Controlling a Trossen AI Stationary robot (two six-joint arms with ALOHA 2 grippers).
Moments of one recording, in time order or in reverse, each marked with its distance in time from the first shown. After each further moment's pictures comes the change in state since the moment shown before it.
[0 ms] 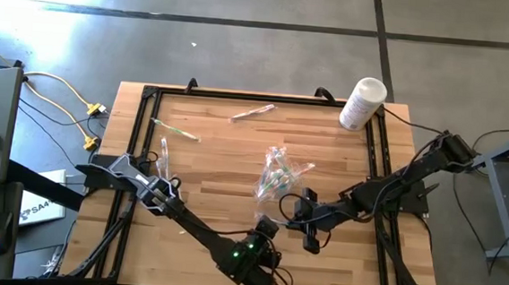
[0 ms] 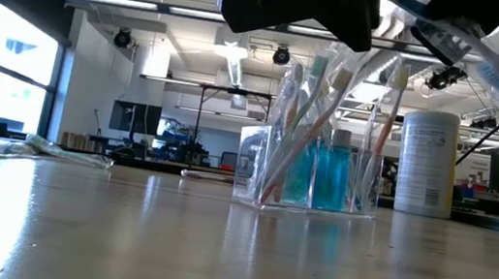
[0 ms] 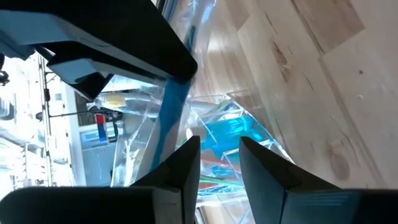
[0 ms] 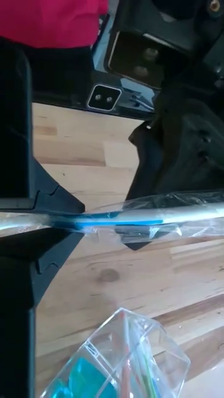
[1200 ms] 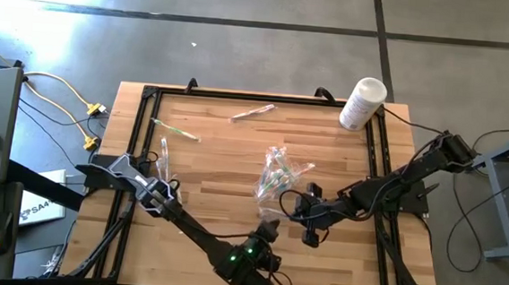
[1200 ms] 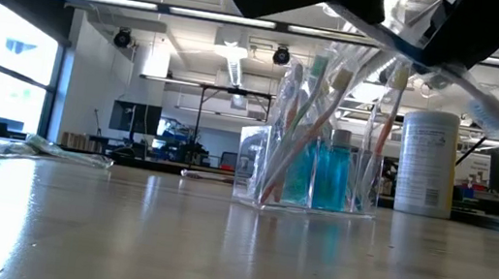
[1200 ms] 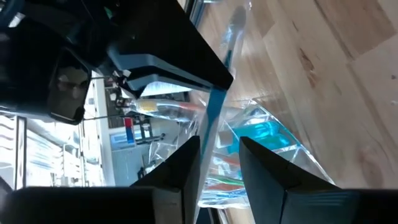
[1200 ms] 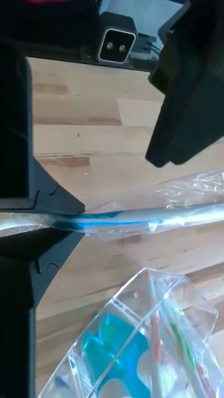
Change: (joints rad) left arm -0.022 0.000 0.000 0.057 -0.109 0.085; right arm -0.023 0.001 0.000 -0.127 0.059 0.021
